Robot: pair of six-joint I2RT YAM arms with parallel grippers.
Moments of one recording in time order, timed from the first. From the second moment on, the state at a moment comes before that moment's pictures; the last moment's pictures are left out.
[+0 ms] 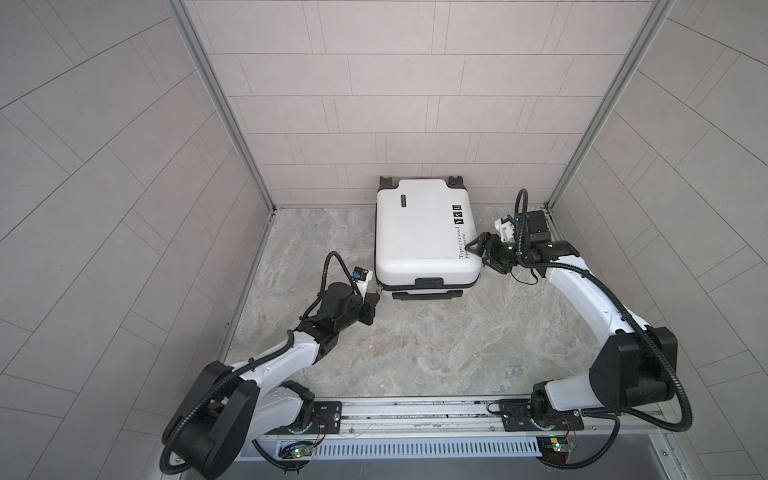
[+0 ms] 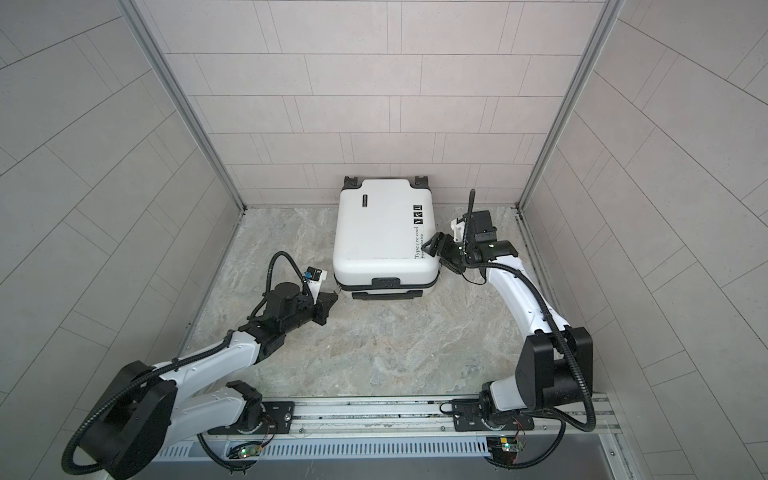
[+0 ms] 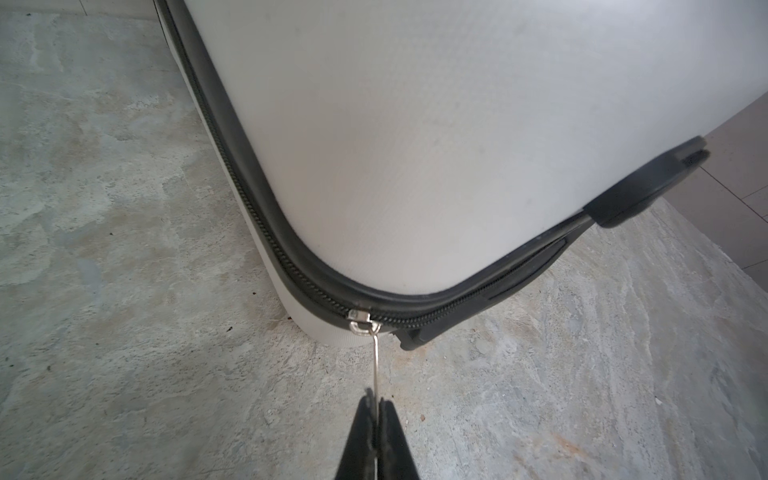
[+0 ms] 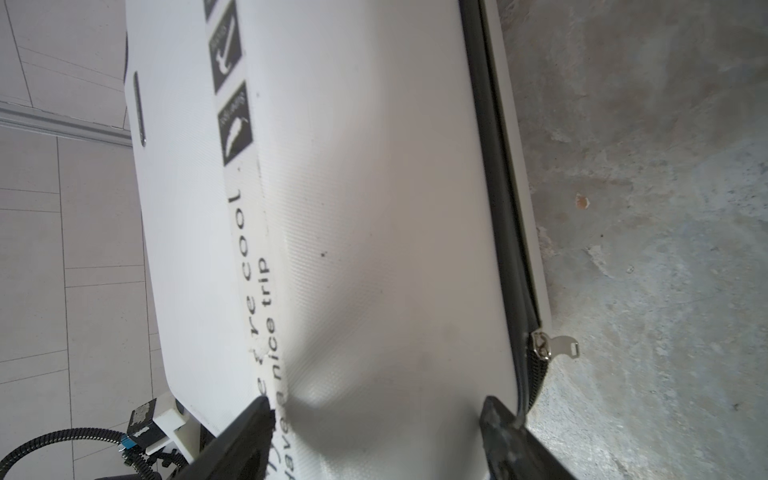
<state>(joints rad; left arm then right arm) -0.48 1.16 0.38 0.27 0.21 -0.21 0.09 1.43 1.19 -0.60 -0.52 0.66</state>
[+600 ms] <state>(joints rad) -0.60 1.20 0.42 0.26 0.17 -0.23 0.13 1.43 1.15 -0.48 -0.45 0.72</state>
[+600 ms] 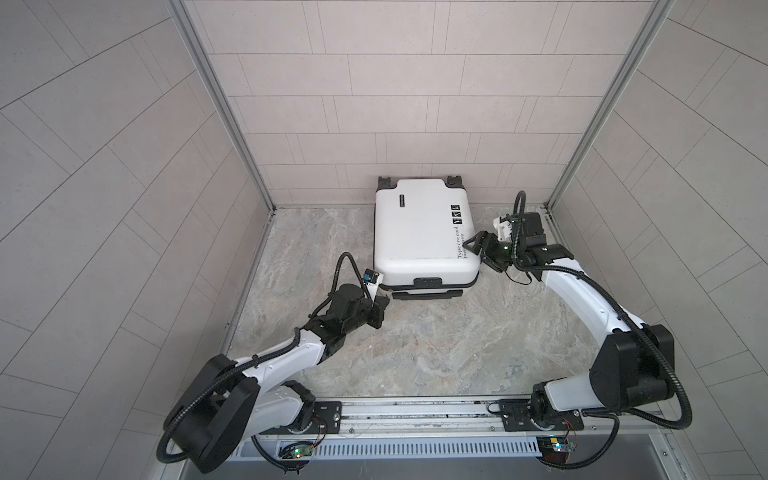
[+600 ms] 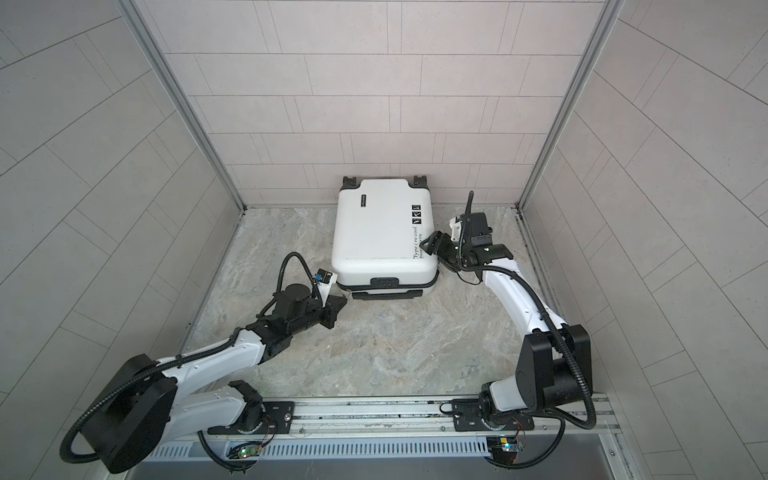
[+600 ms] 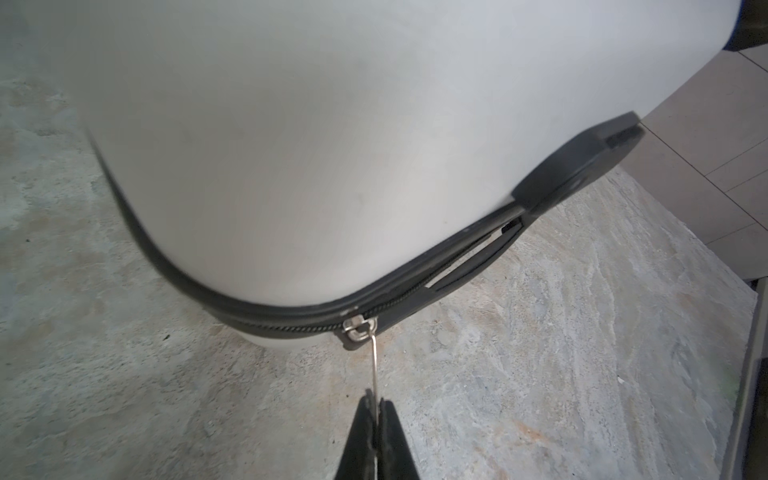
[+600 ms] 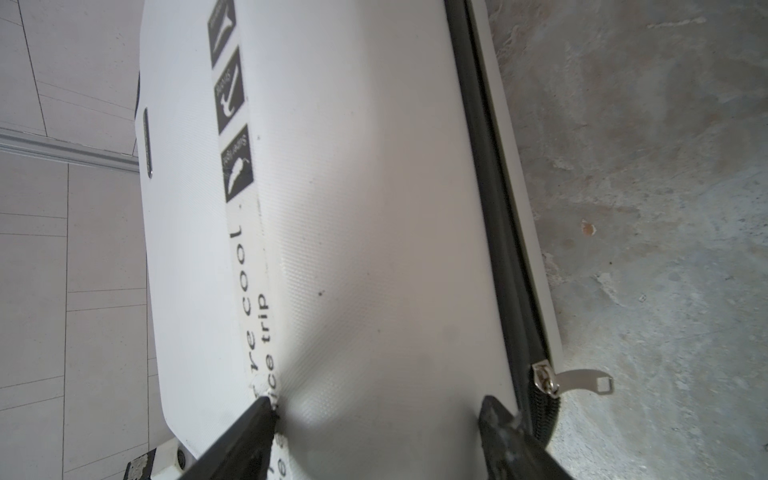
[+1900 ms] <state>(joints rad) -0.78 1.35 0.48 0.38 -0.02 -0.28 0.10 1.46 1.15 -0.49 -0.60 0.70</state>
